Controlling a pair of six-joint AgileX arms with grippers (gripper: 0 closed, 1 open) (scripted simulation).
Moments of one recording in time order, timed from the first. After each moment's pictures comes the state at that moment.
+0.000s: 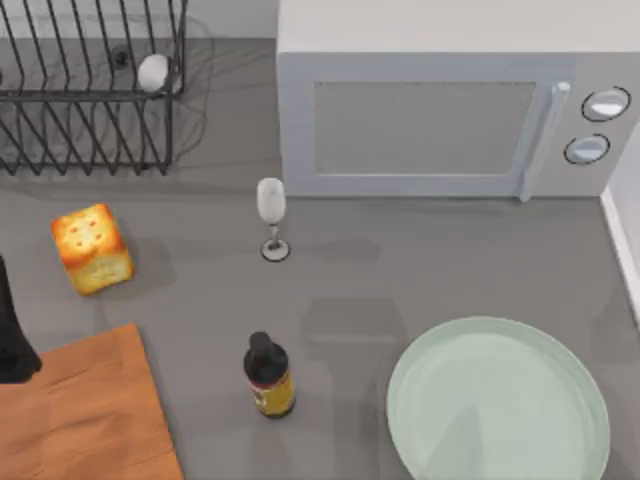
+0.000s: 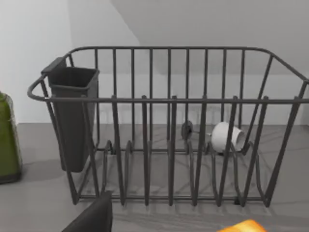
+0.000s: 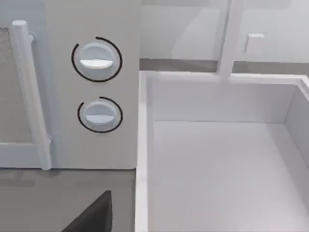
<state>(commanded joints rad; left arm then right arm) 0.00 0.00 0.00 0.00 0.00 0.00 -0.05 0.29 0.23 -0.17 0.00 -0.05</state>
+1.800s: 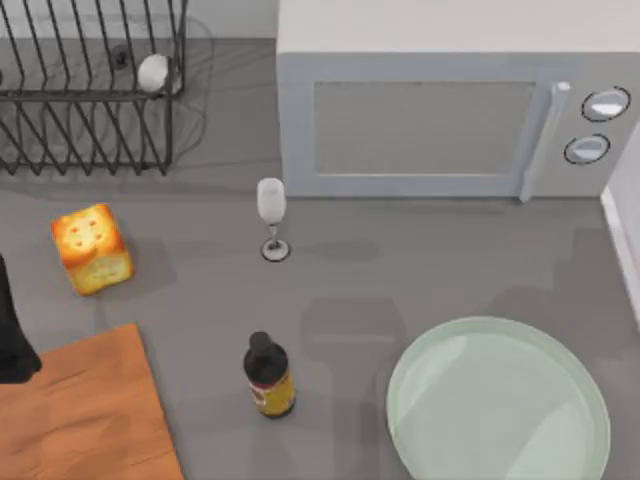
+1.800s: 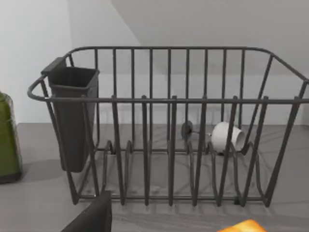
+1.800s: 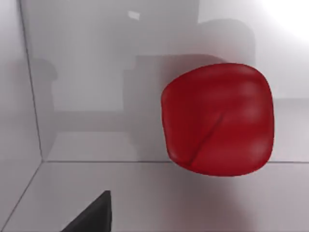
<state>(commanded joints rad) 0.00 0.00 0.00 0.00 0.00 0.00 -0.28 2.00 1.28 -0.86 0.00 -0.26</state>
